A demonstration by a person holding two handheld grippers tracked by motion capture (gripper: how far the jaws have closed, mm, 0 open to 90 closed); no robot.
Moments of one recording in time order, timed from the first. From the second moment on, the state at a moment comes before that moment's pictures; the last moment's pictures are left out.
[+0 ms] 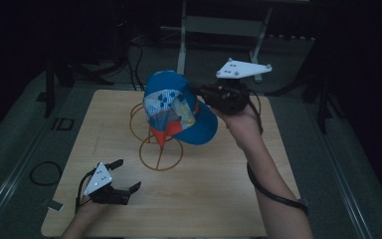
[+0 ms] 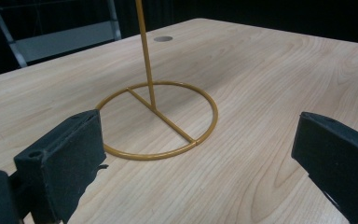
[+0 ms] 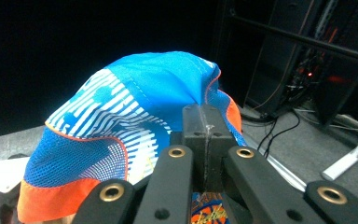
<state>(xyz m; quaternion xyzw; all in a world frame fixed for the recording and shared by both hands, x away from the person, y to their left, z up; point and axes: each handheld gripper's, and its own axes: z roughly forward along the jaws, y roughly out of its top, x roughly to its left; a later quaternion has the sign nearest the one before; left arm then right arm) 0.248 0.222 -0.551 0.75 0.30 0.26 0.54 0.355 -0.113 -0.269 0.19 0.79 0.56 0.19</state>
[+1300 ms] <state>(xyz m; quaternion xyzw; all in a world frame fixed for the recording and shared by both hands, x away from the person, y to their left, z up) 0.253 0.229 -0.556 0.74 0.31 0.24 0.55 0.398 -0.041 -0.339 0.21 0.84 0.50 0.11</state>
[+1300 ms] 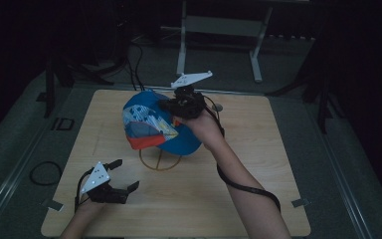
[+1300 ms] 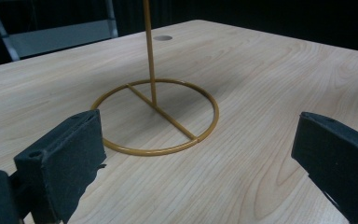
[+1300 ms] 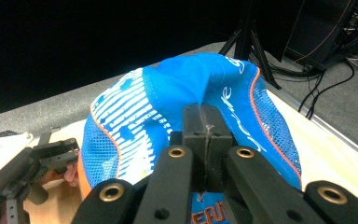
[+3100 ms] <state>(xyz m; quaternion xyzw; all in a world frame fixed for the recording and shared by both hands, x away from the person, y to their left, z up) 0.252 0.230 -0.560 0.74 0.30 0.23 0.56 0.372 -0.099 -0.375 0.18 0.83 0.52 0.07</state>
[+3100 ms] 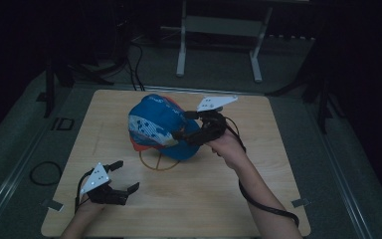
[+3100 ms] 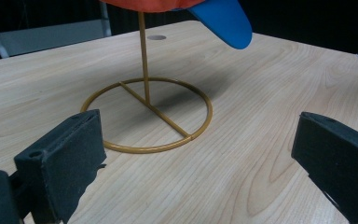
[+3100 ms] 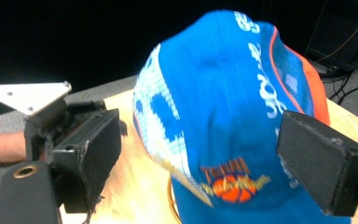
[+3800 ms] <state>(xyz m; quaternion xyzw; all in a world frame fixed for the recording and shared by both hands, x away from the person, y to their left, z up) 0.251 0.231 -0.562 0.74 0.30 0.23 0.56 0.365 -0.138 -0.410 0.18 0.83 0.52 0.10</state>
